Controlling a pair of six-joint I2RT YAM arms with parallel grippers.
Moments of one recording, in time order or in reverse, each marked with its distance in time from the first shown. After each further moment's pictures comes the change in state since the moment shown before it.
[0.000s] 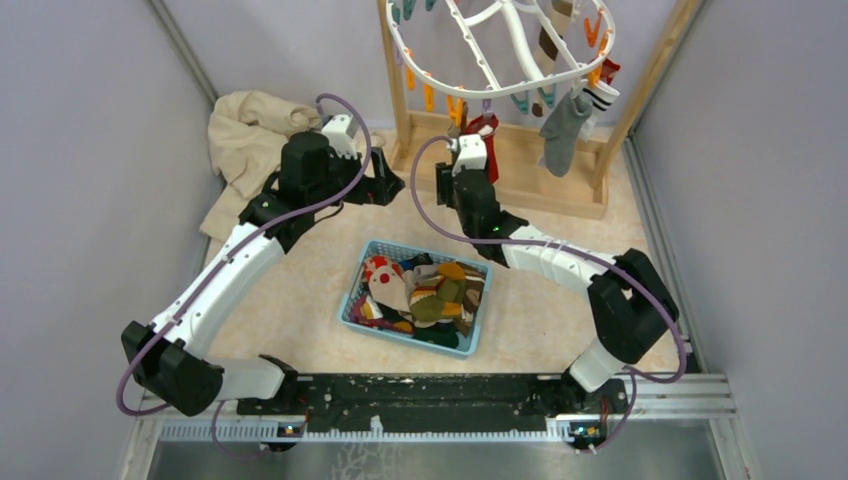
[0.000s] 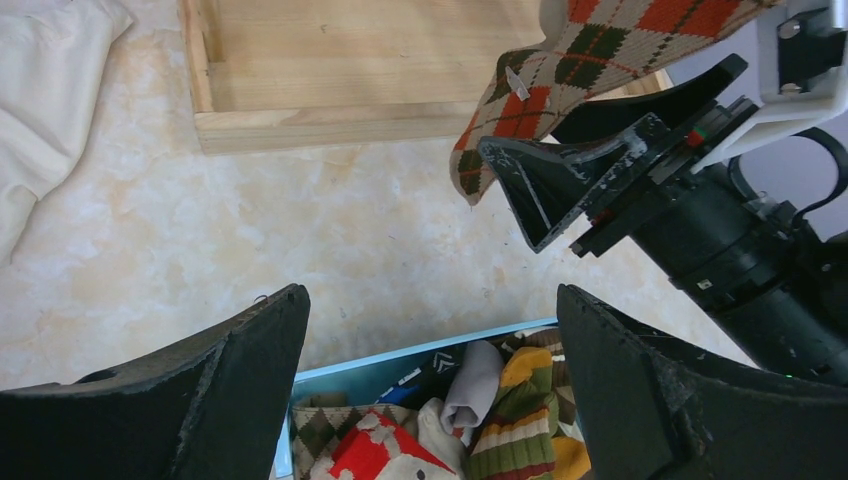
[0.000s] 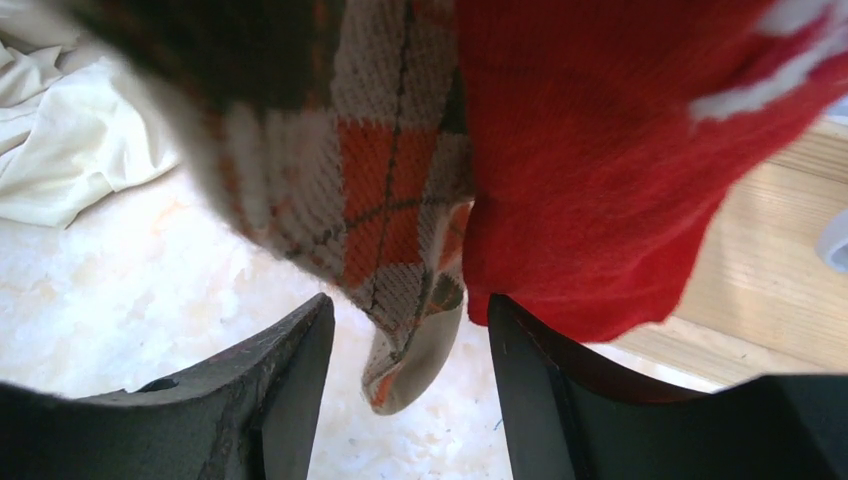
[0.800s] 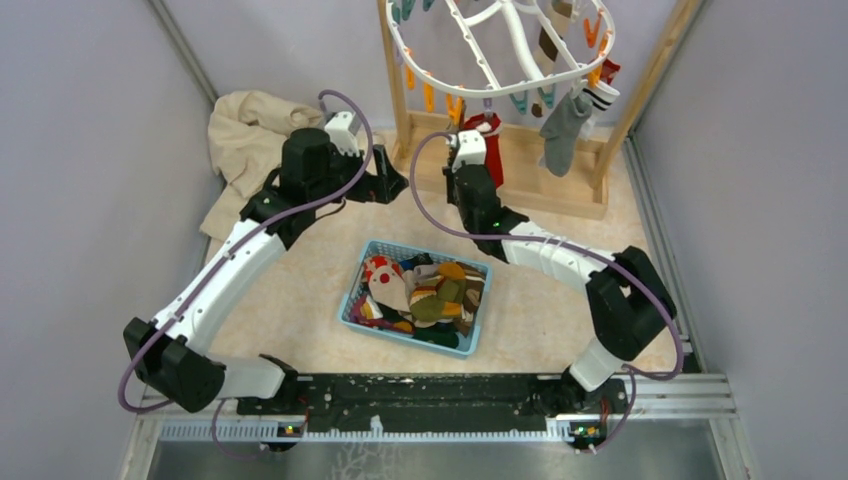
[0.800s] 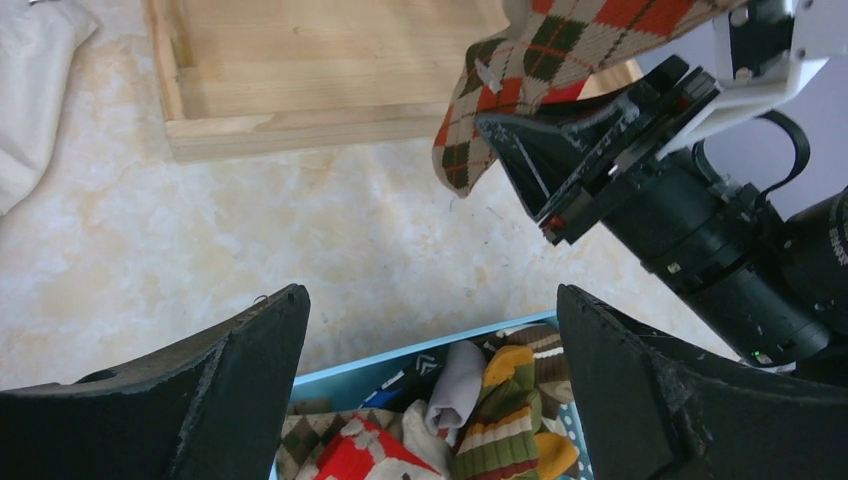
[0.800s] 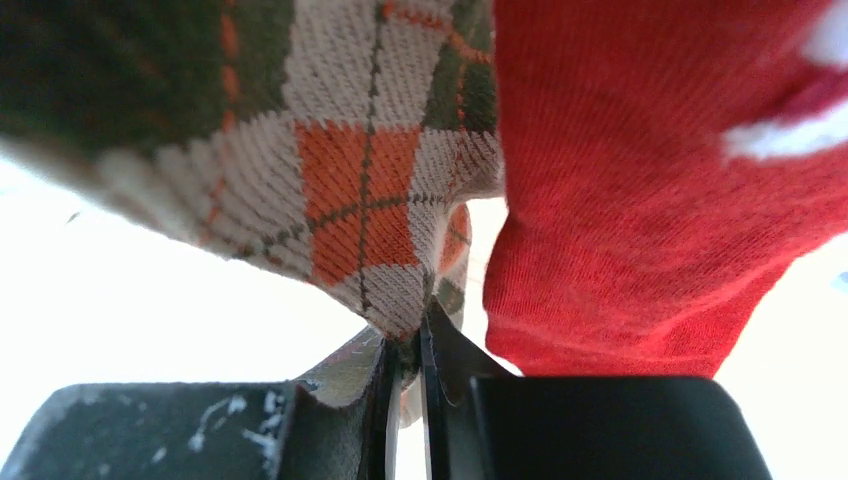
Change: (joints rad) left arm 0.001 0.008 0.010 -0.001 0.036 -0.008; right arm -0.019 0.041 0.031 0.016 -0.019 -0.025
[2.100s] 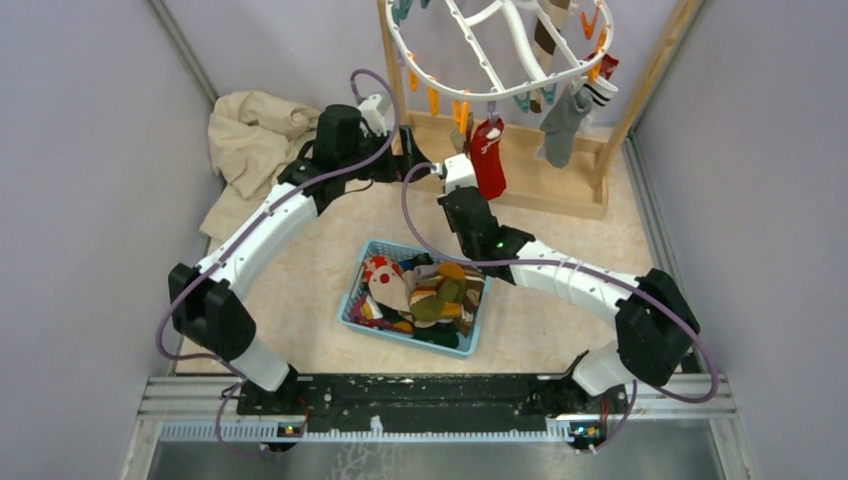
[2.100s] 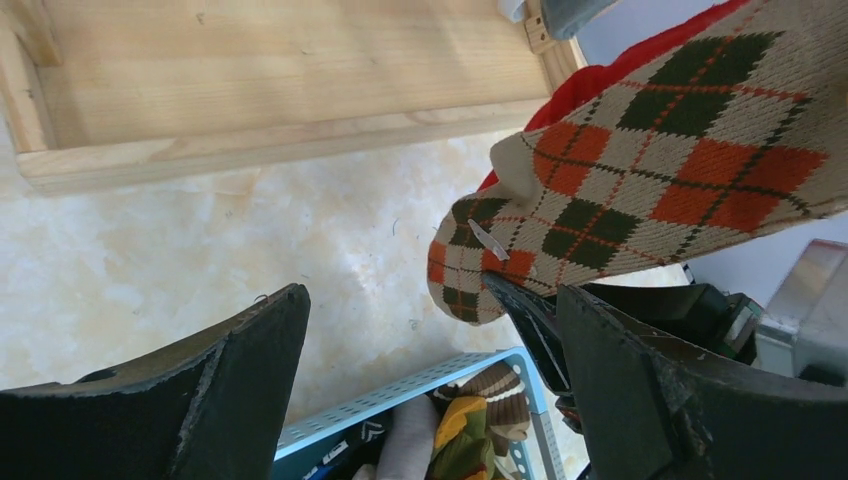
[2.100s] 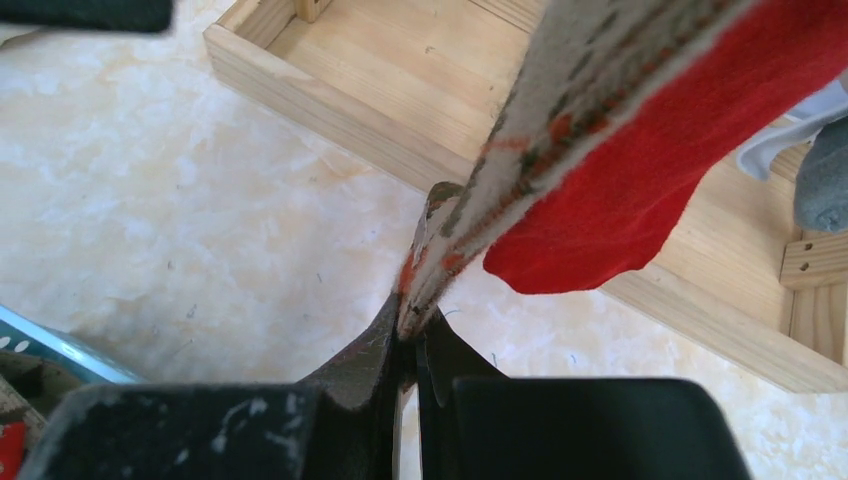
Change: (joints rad) left arm 0.000 0.300 0.210 0.039 0.151 -0.101; right arm 0.136 -0.164 -0.073 -0.268 0.115 -0.083
